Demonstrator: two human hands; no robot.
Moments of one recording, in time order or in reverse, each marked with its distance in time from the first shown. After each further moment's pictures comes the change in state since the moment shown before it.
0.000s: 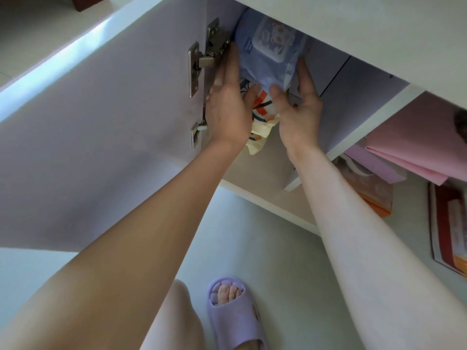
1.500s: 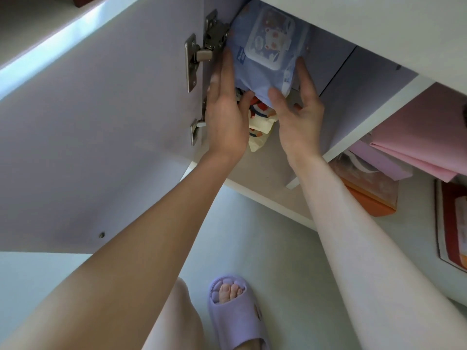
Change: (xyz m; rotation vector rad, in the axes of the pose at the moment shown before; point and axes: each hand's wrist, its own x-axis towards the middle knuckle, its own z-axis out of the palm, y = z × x) left_hand -0.017 -0.002 0.000 -0.081 0.022 -0.019; right_hand -0.019 -0.008 -0.001 -0.009 -0.006 0.019
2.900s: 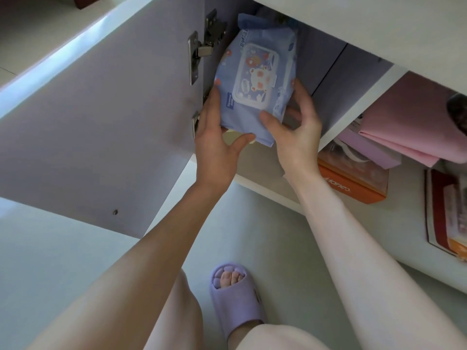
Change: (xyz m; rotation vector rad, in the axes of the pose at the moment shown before) left_hand -0.059 -0.009 -0.032 -0.391 -0.113 -0.228; right_hand -0.047 -0.004 -0.015 0.076 -0.007 0.073
